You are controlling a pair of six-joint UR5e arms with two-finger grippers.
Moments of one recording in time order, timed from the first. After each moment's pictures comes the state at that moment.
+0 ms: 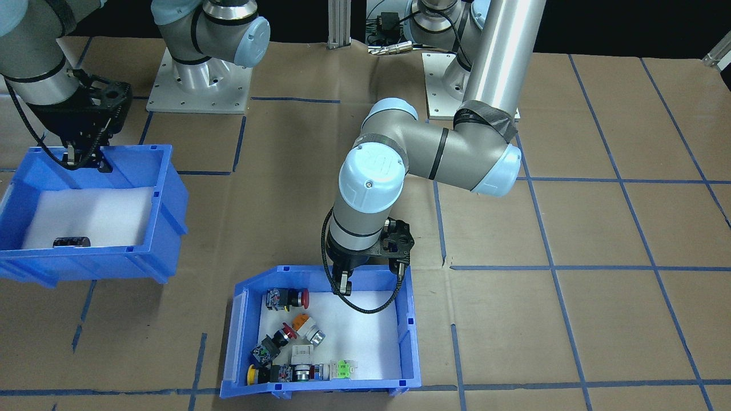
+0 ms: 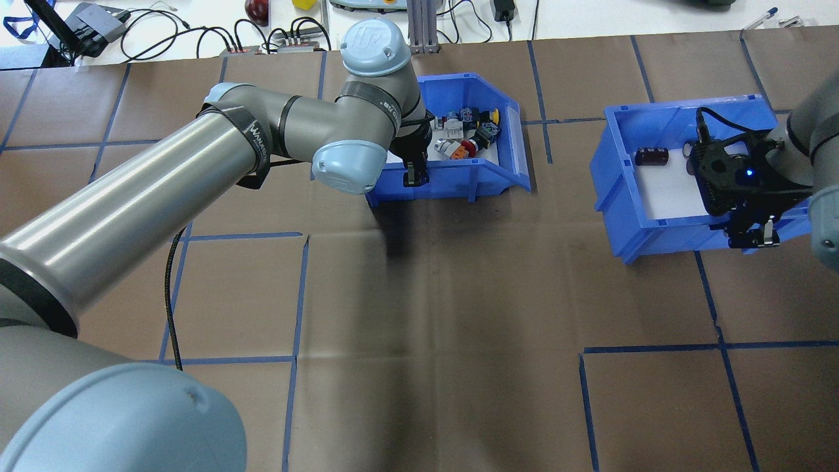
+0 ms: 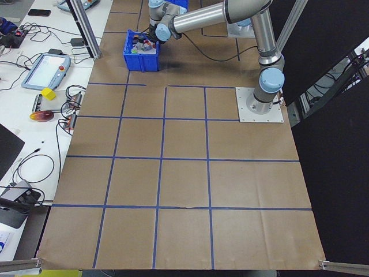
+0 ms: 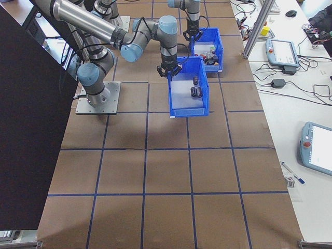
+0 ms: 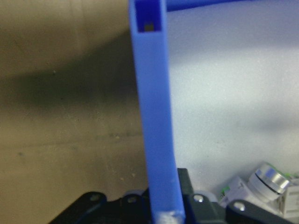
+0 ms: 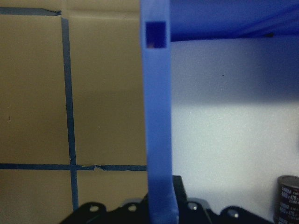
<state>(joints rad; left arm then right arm) -1.88 -2.10 -1.51 -0.98 1.47 -1.82 1.22 -1.72 2.03 -1.94 -1.60 -1.95</state>
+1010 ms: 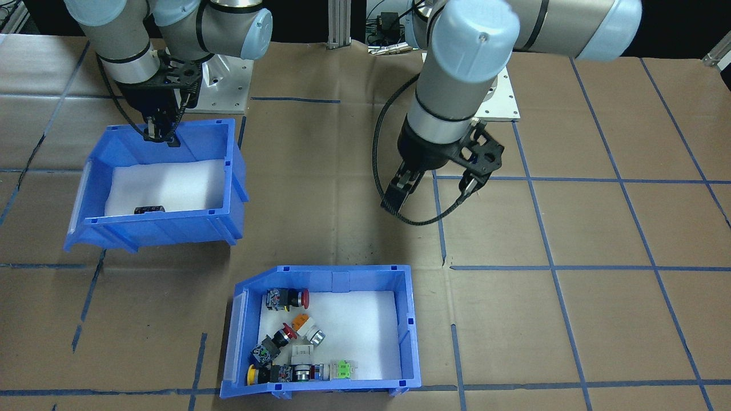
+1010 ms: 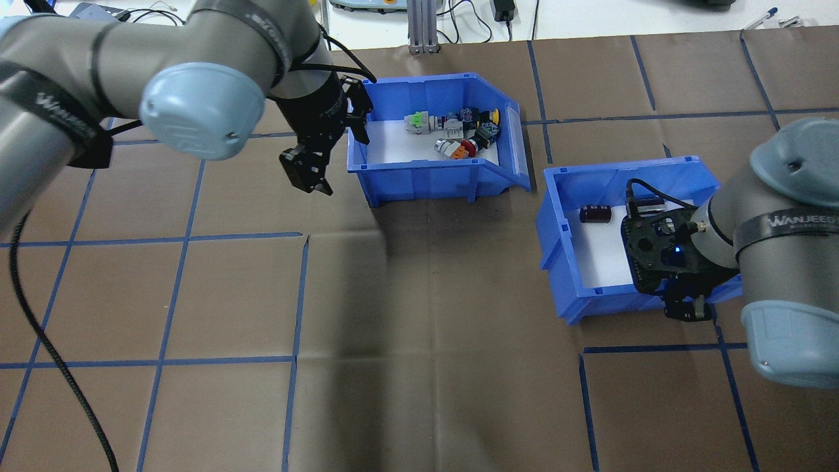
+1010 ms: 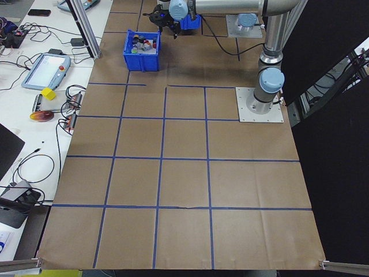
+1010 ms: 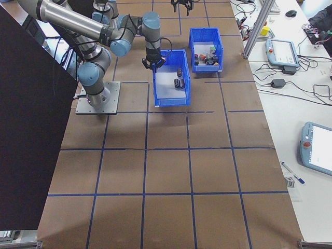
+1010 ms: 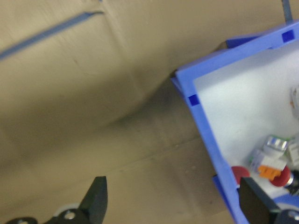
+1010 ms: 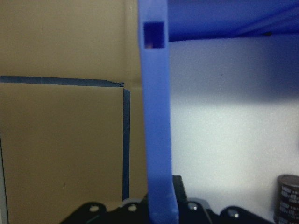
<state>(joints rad) -1.74 -1.71 -1.55 -1.48 1.50 -1.07 1.42 -1.88 2.21 -1.91 -1.58 -1.74</state>
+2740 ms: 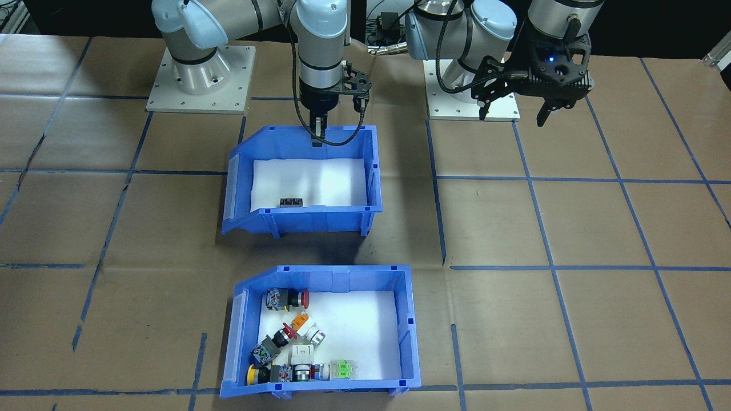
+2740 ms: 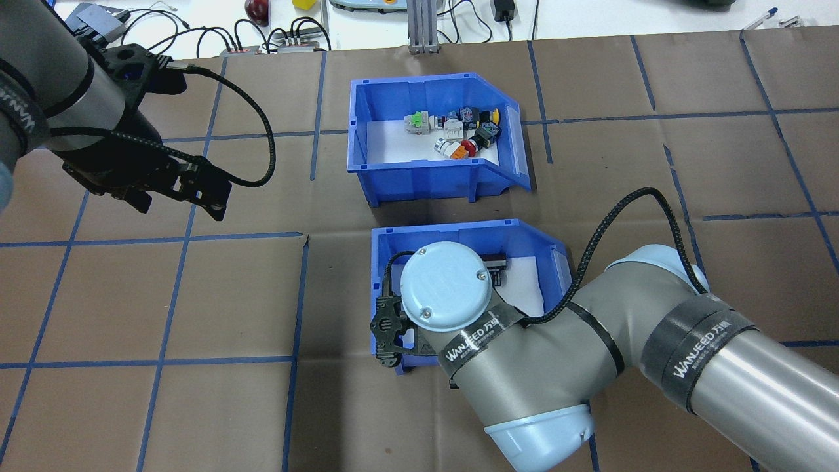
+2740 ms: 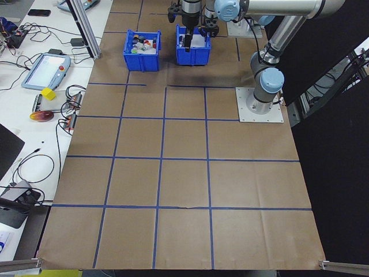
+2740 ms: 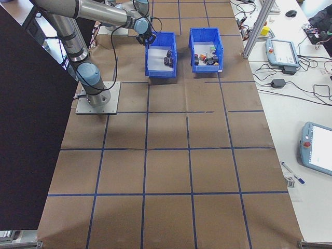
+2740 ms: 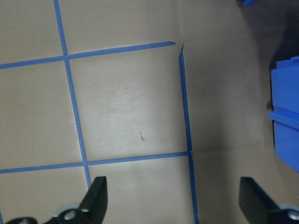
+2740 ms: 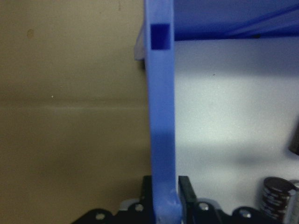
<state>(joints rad) -1.52 -1.41 -1.72 -1.55 1.61 0.20 2.14 -1.56 2.11 -2.12 -1.64 -1.01</state>
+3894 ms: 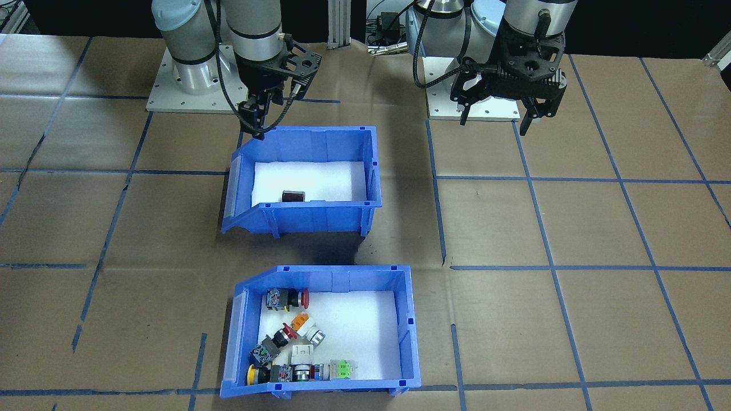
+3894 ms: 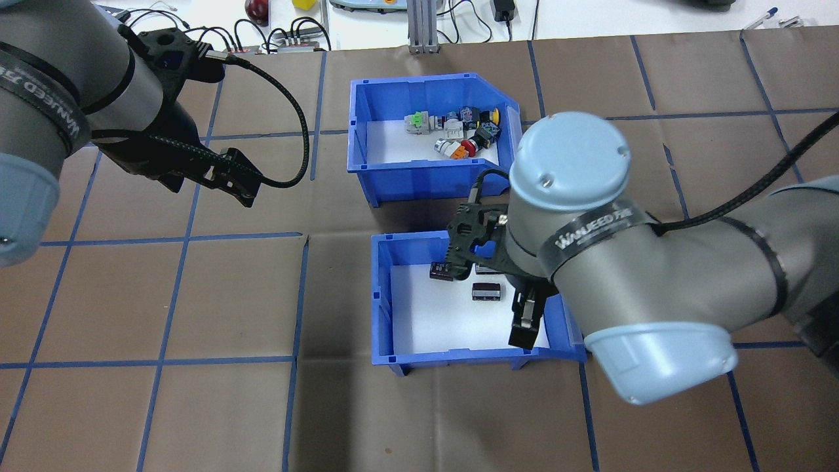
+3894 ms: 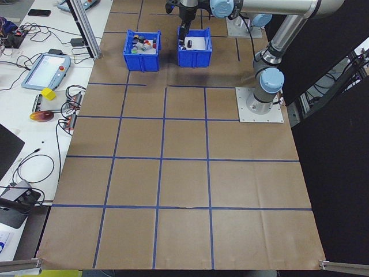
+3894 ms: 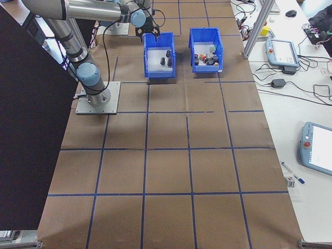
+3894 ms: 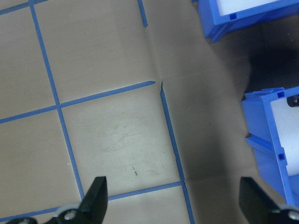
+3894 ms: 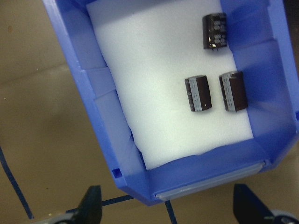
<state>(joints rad) -1.58 -1.41 -1.73 -1.49 1.59 0.23 1.85 -1.73 1.97 -1.75 -1.59 -0.91</state>
